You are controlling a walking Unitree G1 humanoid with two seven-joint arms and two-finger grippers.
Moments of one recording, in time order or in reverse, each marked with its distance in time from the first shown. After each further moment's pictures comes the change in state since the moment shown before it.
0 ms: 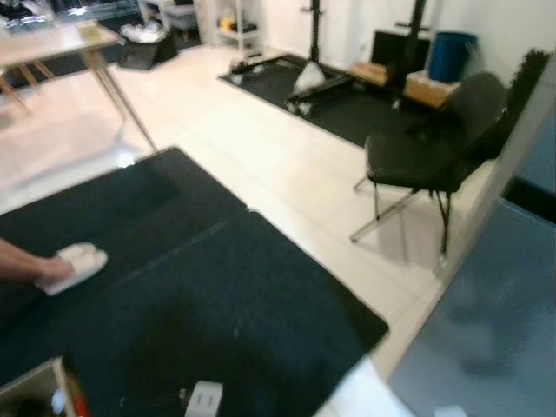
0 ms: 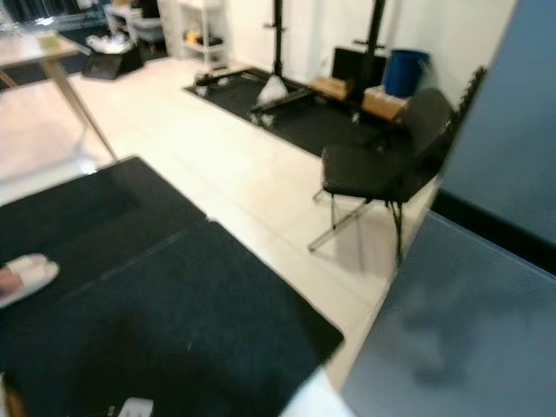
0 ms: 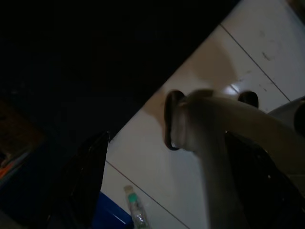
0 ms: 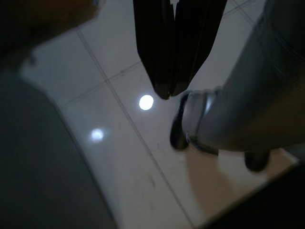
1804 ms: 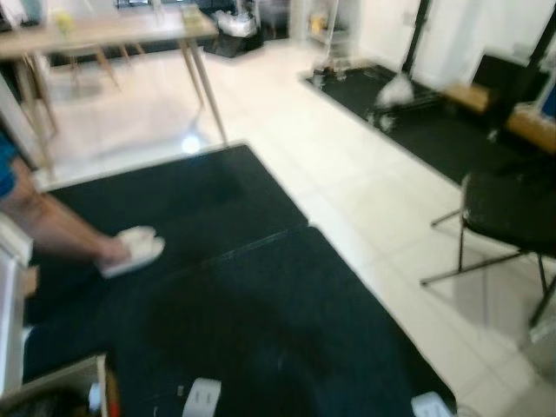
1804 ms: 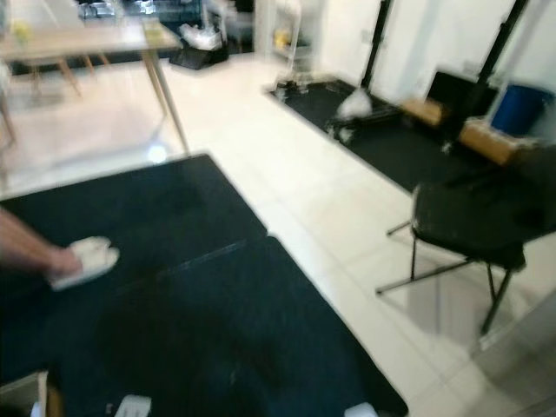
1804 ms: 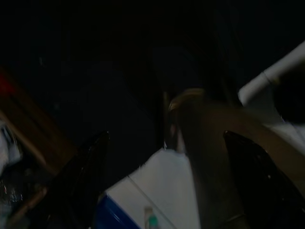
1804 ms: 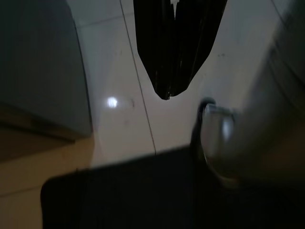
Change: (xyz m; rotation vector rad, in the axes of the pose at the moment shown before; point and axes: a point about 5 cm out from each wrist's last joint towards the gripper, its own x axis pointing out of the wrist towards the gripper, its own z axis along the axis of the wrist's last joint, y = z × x) left arm 0.000 0.001 -0.001 0.017 0.011 -0.003; right arm 0.002 0.013 -0.001 -0.111 0.006 0.022
